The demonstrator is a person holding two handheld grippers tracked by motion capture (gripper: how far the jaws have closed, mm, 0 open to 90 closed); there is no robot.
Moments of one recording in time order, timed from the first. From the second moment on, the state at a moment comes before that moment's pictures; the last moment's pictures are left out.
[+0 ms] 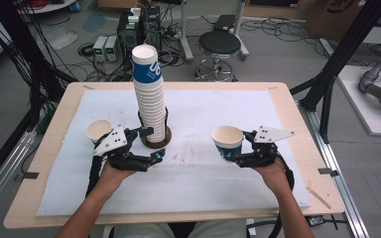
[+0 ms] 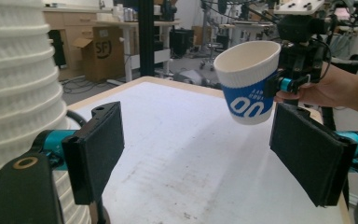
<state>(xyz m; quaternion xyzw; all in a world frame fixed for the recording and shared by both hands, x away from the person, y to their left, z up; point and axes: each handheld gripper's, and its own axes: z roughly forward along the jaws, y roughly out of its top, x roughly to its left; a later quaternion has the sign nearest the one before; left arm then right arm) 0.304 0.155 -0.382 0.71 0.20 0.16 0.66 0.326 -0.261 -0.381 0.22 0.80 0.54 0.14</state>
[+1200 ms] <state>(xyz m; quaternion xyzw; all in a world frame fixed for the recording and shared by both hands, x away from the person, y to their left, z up) 0.299 0.175 -0.406 0.69 0.23 0.18 0.66 0.323 -0.296 -0.384 0.28 0.74 0.57 0.21</state>
